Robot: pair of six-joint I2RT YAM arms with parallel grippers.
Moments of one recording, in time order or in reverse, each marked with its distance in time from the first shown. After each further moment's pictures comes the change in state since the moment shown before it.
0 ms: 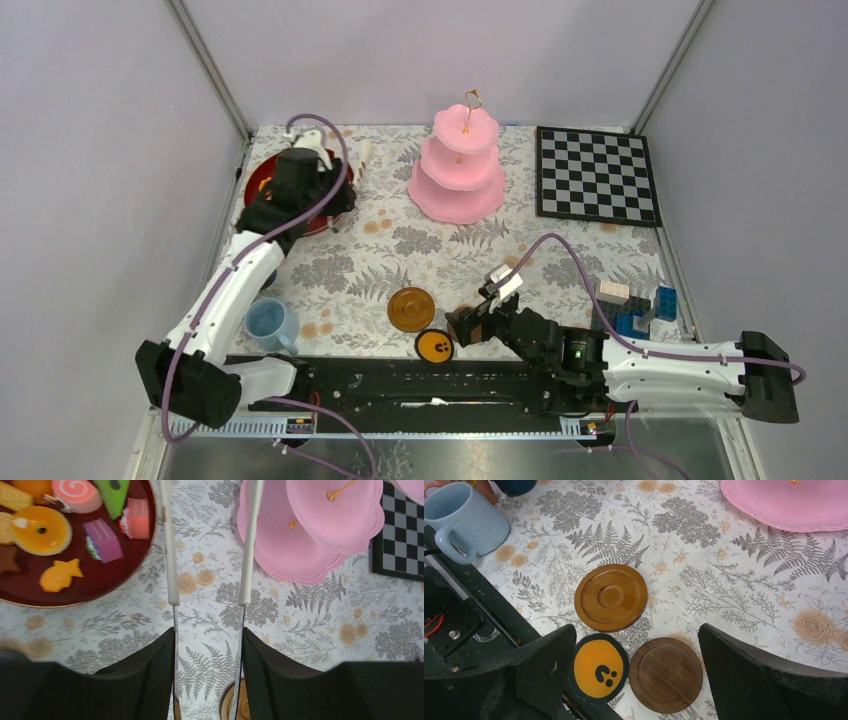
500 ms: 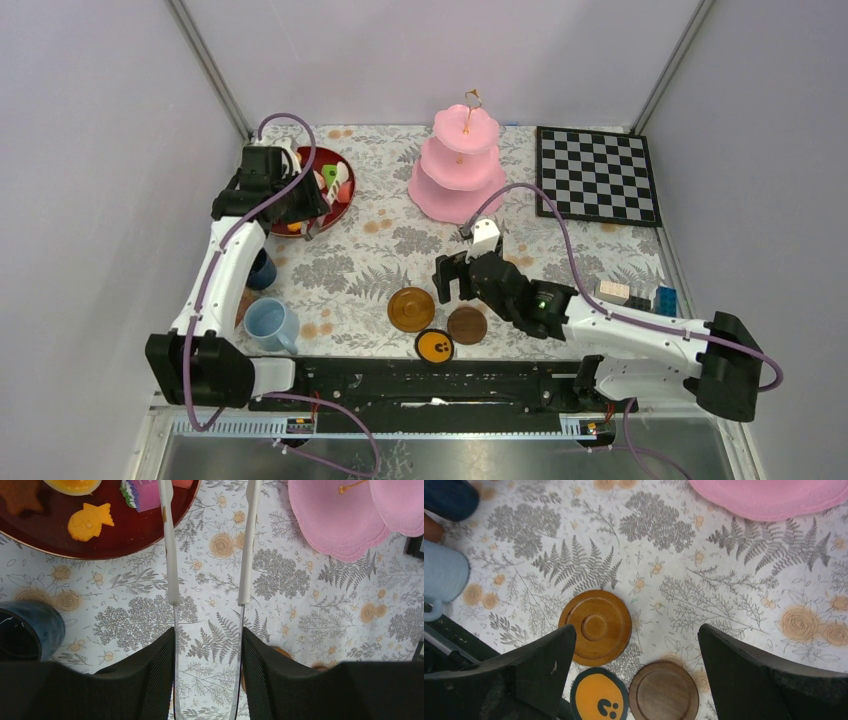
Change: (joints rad) left arm 0.302 0.039 0.075 -0.235 0.261 0.087; right arm -0.226 0.338 0.381 -0.240 -0.097 0.135
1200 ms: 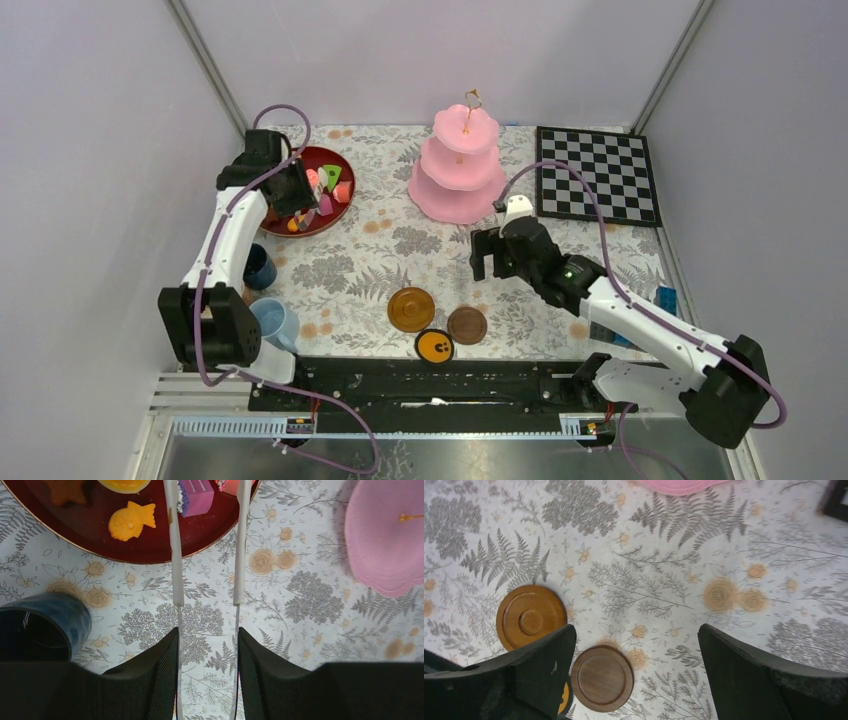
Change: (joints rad) left arm 0.079 0.207 0.140 -0.067 -0.058 -0.023; right arm -0.352 -0.002 0.095 -0.284 -0.267 -0.073
